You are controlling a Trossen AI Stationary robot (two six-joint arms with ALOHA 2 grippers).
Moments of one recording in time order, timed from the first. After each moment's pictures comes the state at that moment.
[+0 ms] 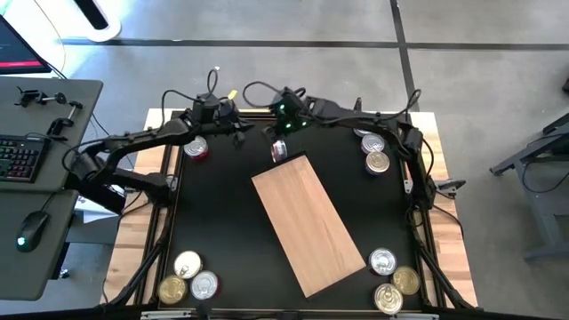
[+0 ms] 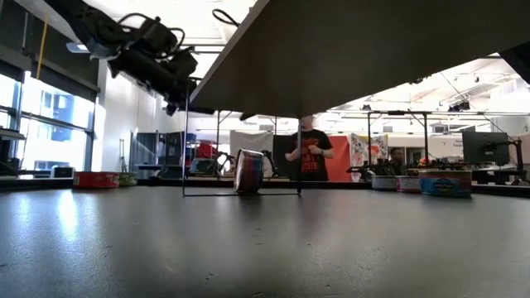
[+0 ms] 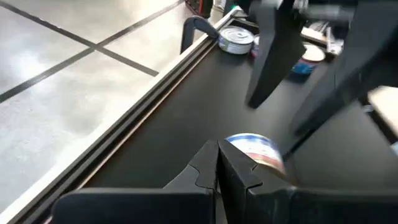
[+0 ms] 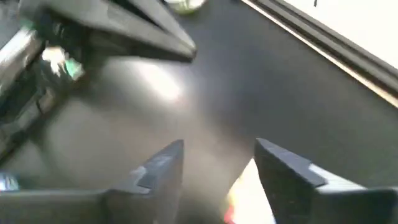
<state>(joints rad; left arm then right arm) 0.74 1.28 0.71 0.08 0.32 0.03 -0.38 2.10 1.88 -0.55 -0.15 0.48</state>
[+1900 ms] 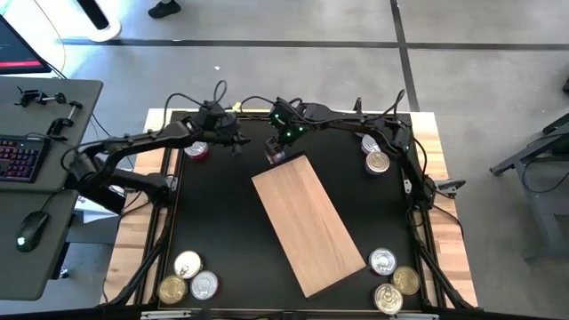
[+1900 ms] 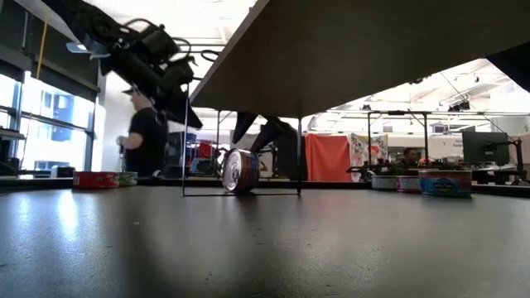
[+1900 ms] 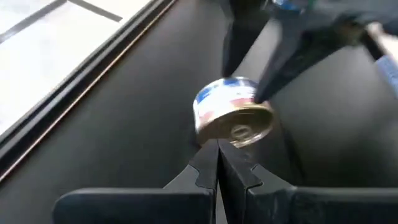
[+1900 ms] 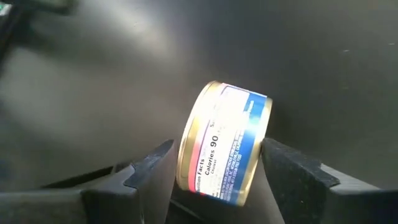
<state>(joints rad) 0.71 1.28 0.69 -0.10 0.32 0.10 -0.40 2.20 1.90 -0.74 -0.24 0.45</state>
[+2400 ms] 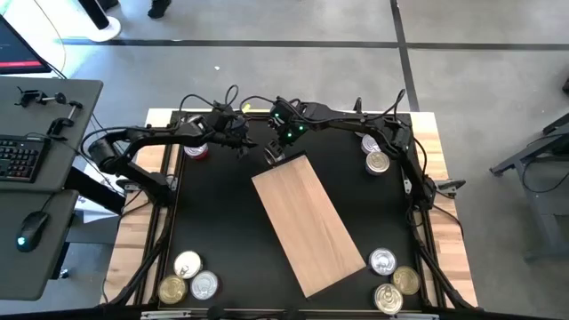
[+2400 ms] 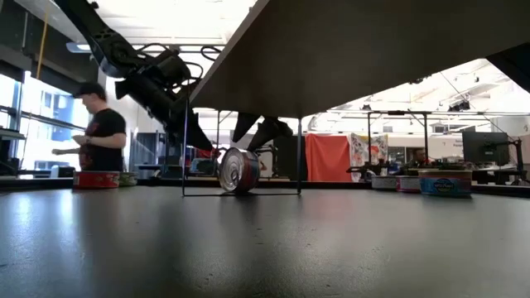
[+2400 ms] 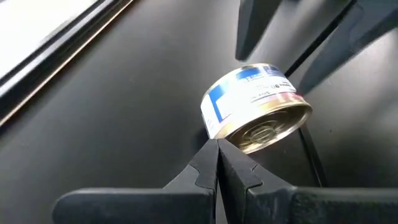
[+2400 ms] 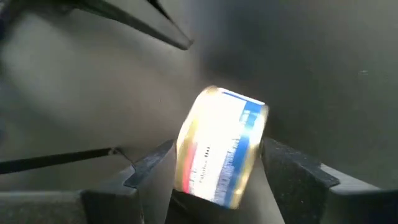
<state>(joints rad) 0.71 1.48 0.69 0.04 0.38 0.09 -0.40 2.20 1.91 -0.75 -0.23 0.28</state>
